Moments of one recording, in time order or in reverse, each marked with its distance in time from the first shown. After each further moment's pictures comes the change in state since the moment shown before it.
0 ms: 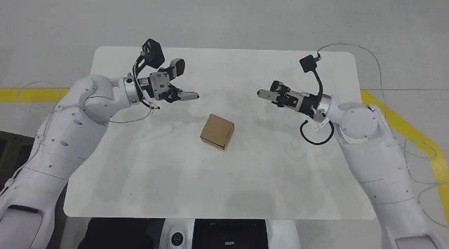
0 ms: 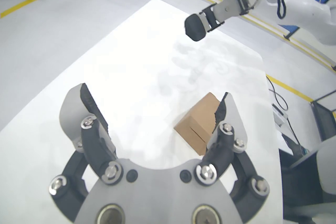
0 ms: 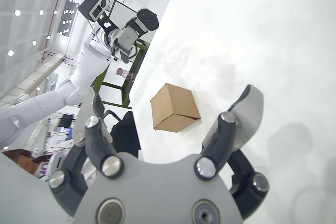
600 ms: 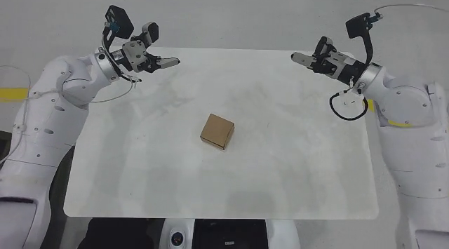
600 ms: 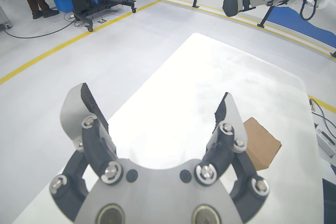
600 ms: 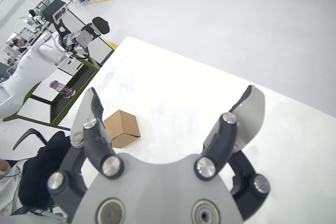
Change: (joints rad) left arm -0.073 -0.008 -0.102 0.063 0.194 0.016 0.169; right arm 0.072 0.050 0.203 -0.134 -0.314 0.030 -0.053
